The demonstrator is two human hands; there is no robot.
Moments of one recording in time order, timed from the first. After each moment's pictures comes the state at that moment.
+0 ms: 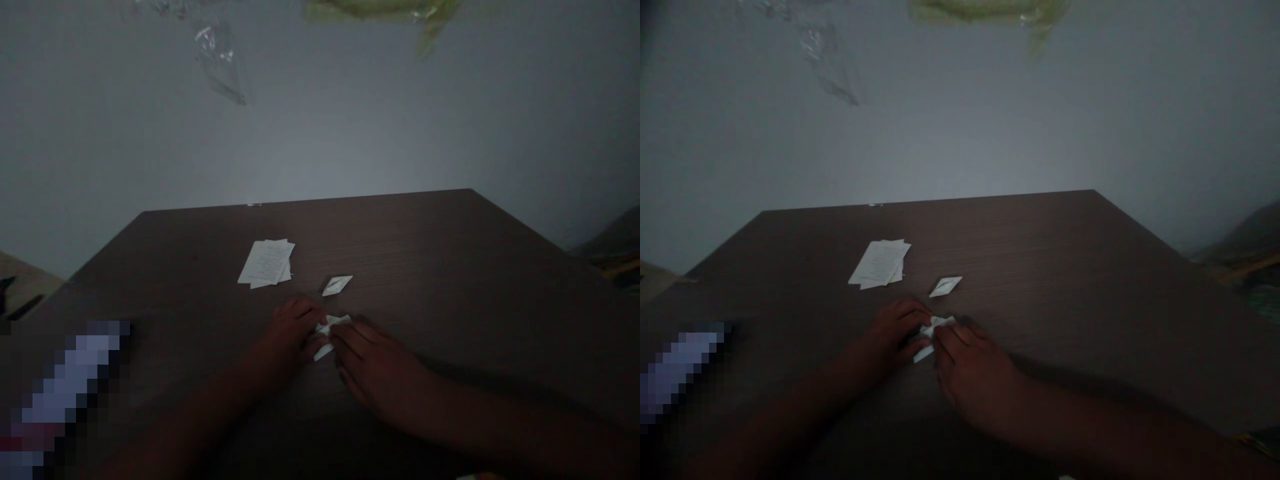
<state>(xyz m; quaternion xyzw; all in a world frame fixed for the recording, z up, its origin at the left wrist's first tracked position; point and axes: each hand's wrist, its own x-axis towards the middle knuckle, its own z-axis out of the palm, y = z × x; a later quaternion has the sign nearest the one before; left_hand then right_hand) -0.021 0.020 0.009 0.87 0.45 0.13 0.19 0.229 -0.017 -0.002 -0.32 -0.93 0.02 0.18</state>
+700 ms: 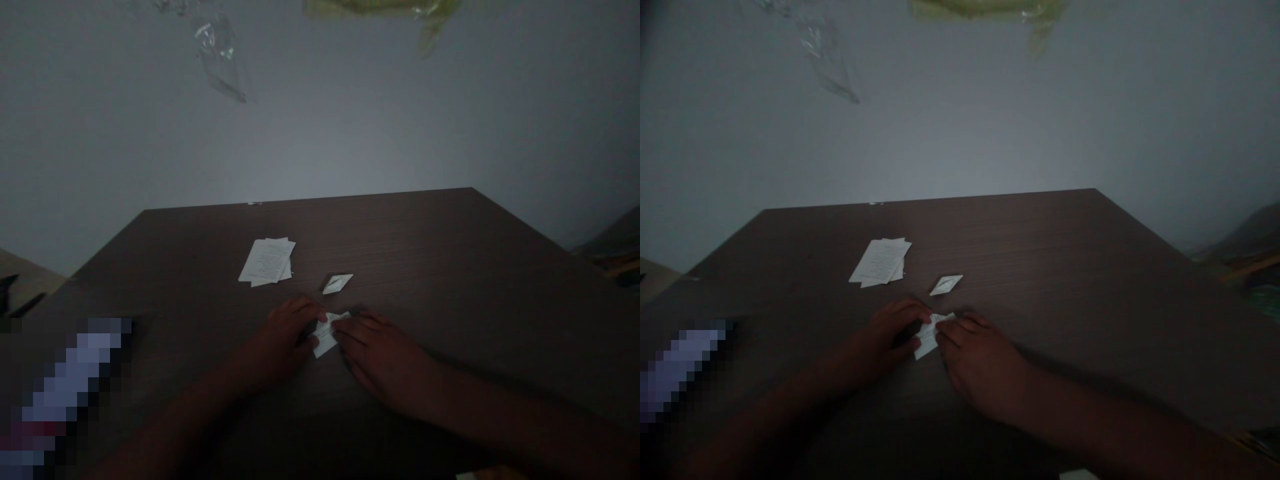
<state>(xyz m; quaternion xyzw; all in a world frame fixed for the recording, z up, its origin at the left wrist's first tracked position) -0.035 0.019 0.013 0.85 0.44 0.15 0.24 0.241 -0.006 0.002 -0.31 -0.93 0.08 0.17</state>
